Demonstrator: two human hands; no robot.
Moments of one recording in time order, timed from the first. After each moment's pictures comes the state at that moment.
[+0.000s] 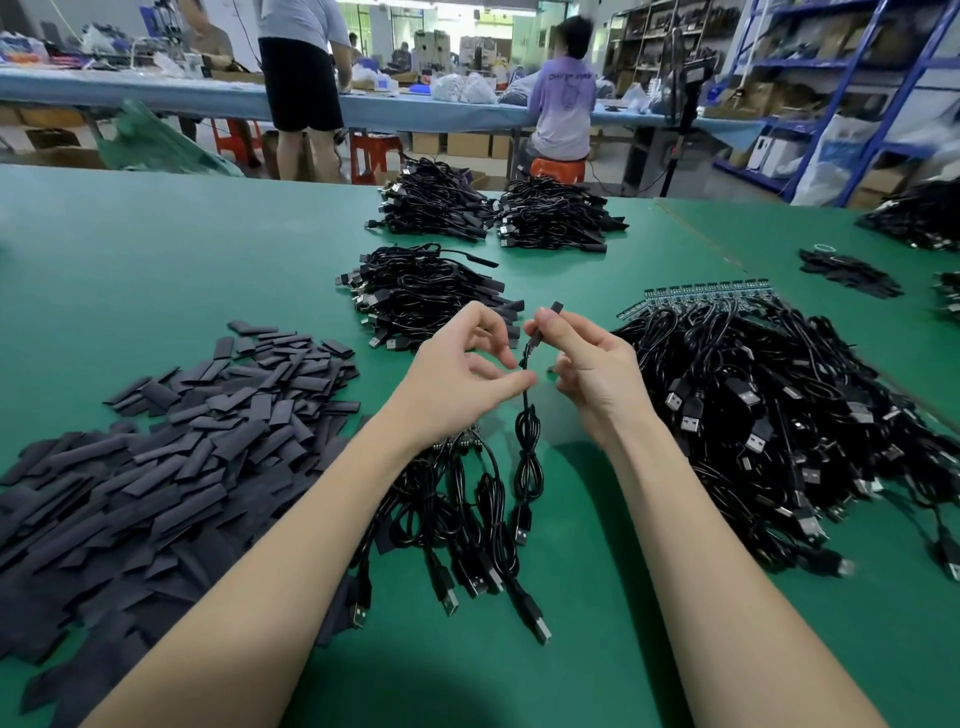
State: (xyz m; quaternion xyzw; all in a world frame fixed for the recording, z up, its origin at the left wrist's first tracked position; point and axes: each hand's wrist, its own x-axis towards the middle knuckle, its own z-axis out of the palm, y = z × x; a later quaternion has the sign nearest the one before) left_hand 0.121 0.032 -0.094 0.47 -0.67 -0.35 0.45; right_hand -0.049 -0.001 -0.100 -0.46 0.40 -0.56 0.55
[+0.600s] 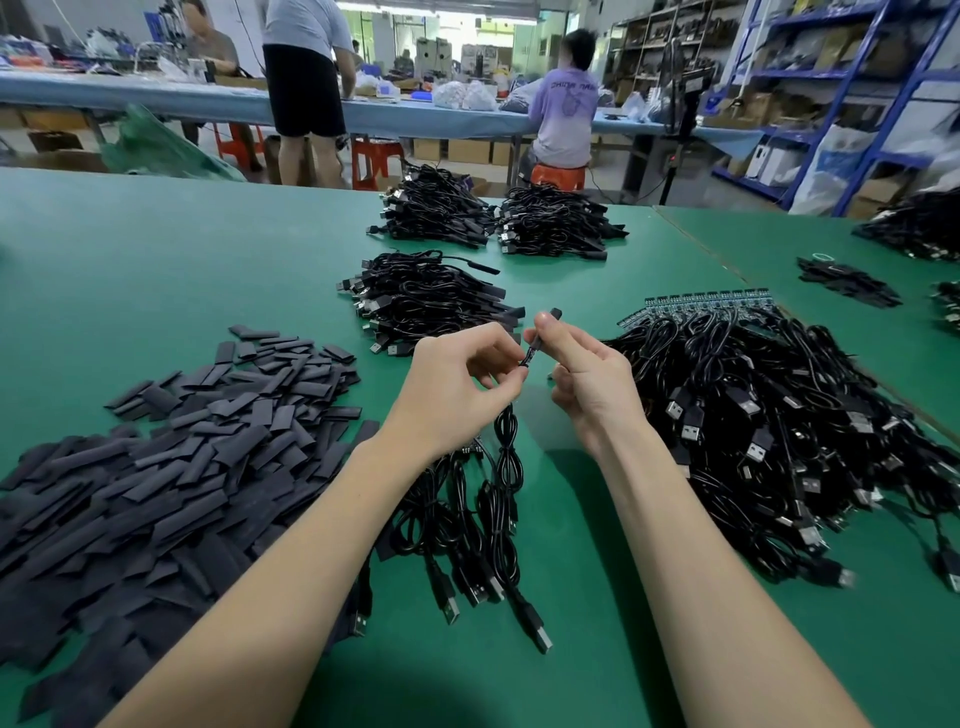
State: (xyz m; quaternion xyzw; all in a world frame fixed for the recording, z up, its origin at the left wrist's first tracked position) left_hand 0.116 0.033 -0.096 0.44 -0.72 -0.17 0.51; right_hand -0.042 -0.002 -0.101 -0.42 0.42 -0.57 0.57
